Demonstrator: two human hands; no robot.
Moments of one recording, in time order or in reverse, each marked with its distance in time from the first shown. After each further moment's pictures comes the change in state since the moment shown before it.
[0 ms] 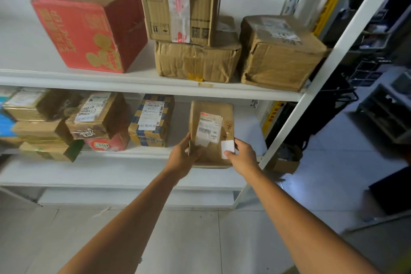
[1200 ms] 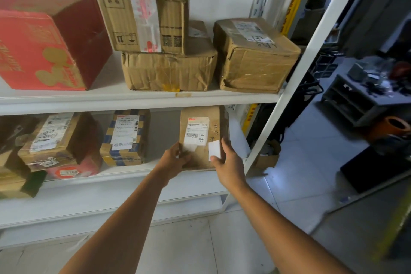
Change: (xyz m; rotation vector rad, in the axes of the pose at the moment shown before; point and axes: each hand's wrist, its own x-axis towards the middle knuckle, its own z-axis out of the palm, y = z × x) left_hand 0.071 -0.015 0.003 0.167 -0.133 -0.080; right_hand -0.007 -0.010 0.011 -0.055 0.209 -0.001
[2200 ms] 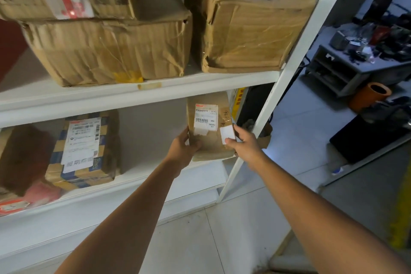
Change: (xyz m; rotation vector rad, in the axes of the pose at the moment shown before) left_hand 0.107 -0.015 0.065 -0.128 -0.138 0.079; right_hand 0.110 0.094 -0.017 0.273 -0.067 0.254
